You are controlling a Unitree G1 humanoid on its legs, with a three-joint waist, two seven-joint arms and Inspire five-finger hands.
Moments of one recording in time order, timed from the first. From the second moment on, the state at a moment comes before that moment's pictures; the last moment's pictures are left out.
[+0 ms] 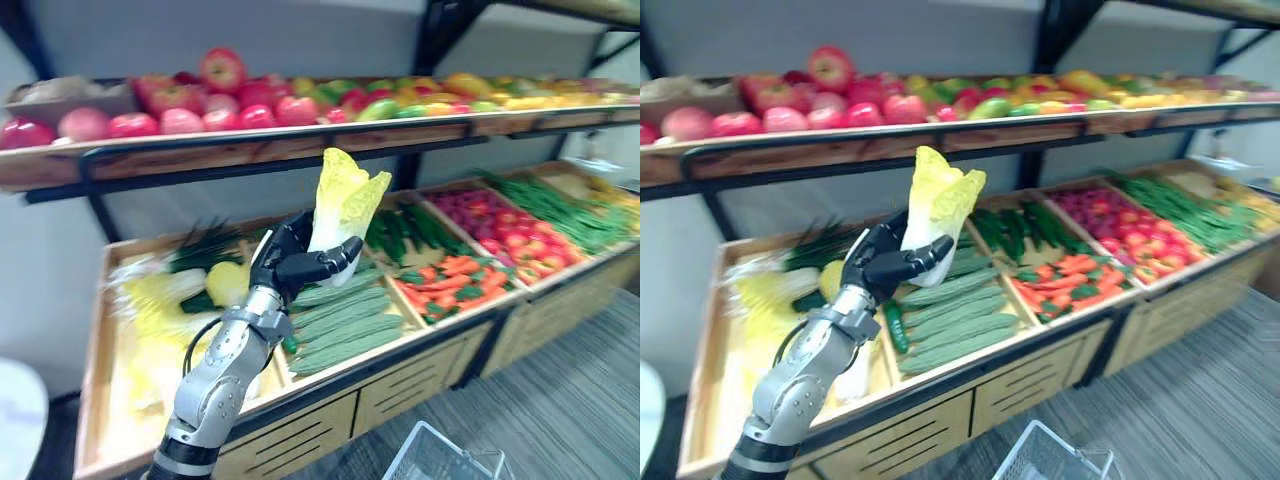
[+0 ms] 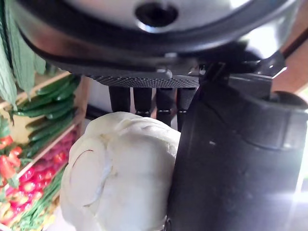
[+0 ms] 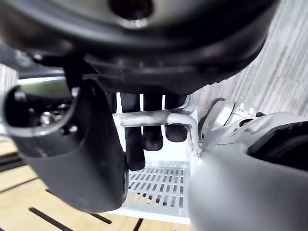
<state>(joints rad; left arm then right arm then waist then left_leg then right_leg) -0.19 0.24 -0.13 -0.41 -0.66 0.27 0.15 0.23 -0.06 -0.33 0.97 0.45 0.09 0.03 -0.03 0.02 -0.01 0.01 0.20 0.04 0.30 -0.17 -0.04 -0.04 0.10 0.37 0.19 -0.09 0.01</state>
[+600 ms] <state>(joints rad) -0.22 0.36 -0.12 -0.51 -0.55 0.29 -0.12 0.33 -0.08 -0.40 0.22 0.59 0.22 -0.04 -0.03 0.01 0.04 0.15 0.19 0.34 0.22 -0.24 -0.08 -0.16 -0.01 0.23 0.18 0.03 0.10</state>
